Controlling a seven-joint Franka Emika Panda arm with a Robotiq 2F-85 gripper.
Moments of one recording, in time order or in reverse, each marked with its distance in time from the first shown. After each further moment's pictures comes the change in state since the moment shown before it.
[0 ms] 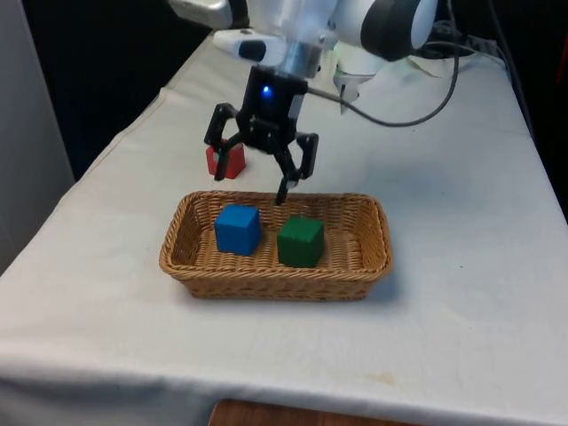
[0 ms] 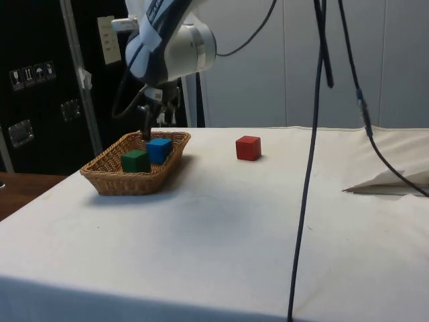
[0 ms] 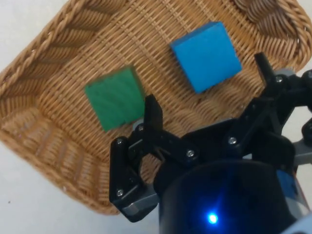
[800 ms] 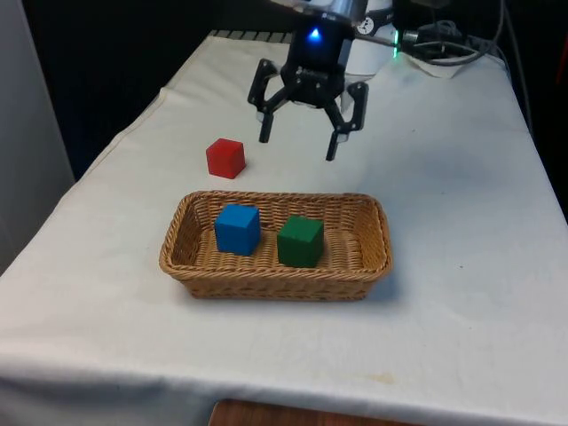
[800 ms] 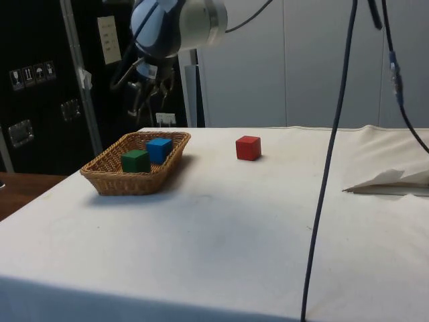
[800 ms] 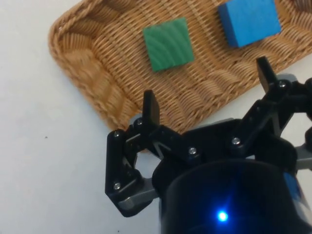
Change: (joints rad) arm 0.134 -0.216 -0.024 -0.154 -0.138 0.080 0.105
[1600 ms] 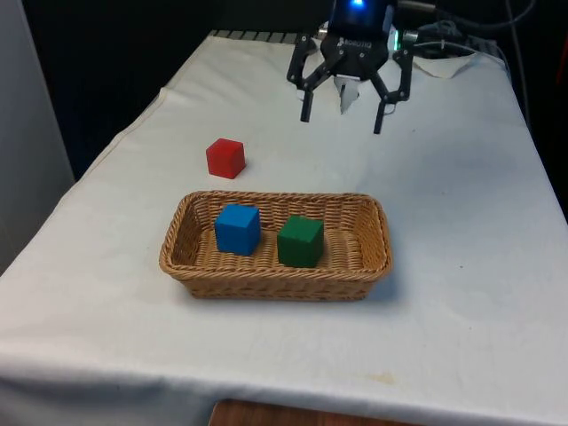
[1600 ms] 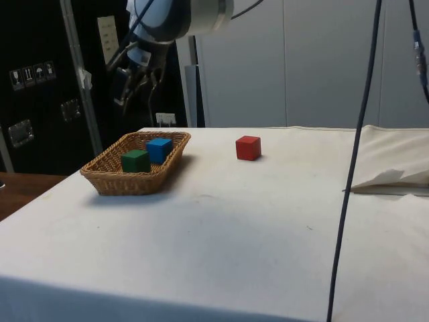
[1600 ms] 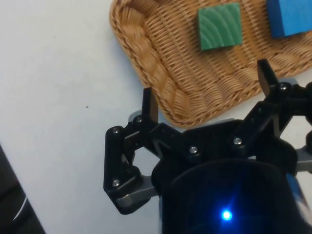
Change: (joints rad) arm 0.073 -0.137 0.016 -0.075 -0.076 0.075 0.047
